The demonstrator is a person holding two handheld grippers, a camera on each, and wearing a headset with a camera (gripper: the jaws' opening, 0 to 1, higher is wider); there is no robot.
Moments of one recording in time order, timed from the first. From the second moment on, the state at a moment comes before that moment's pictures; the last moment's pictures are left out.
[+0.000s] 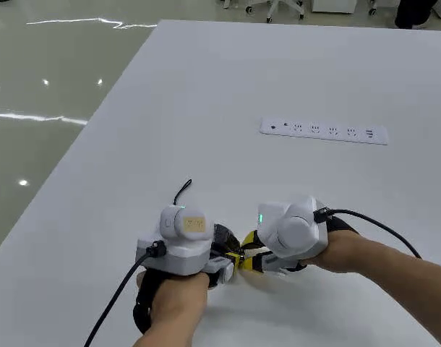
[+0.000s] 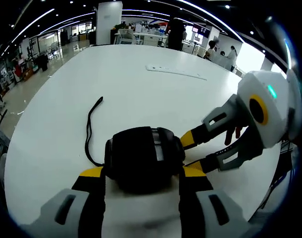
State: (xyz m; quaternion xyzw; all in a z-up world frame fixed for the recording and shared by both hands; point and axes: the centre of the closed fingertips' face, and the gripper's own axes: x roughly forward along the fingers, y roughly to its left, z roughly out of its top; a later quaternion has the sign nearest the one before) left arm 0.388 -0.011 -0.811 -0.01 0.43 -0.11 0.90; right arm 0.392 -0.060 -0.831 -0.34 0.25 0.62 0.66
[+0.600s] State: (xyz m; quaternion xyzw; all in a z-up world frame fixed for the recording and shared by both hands) left arm 0.378 -0.010 -0.793 0.03 0.43 -0.18 0.89; right arm 0.389 -0.073 -0.814 -0.34 0.27 0.59 0.68
